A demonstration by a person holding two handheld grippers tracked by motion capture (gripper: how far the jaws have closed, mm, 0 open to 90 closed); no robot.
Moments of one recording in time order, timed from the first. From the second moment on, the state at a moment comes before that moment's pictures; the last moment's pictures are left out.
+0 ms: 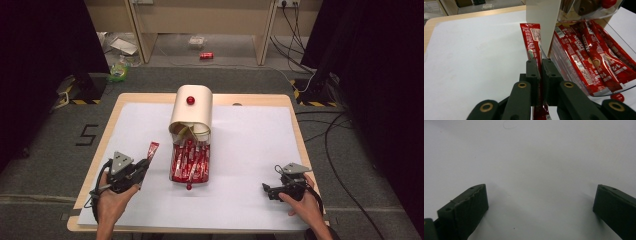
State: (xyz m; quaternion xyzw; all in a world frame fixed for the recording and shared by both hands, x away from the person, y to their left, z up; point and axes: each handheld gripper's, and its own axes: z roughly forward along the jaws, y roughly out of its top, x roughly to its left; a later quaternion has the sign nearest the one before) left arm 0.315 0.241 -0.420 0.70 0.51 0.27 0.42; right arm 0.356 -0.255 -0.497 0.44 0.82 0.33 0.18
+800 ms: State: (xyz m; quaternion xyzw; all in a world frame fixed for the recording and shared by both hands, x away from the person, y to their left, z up) left arm 0.358 0.257 -0.436 0.68 0.54 0.27 0.41; right arm 0.356 -0.255 -0.497 0.44 0.81 0.33 0.18
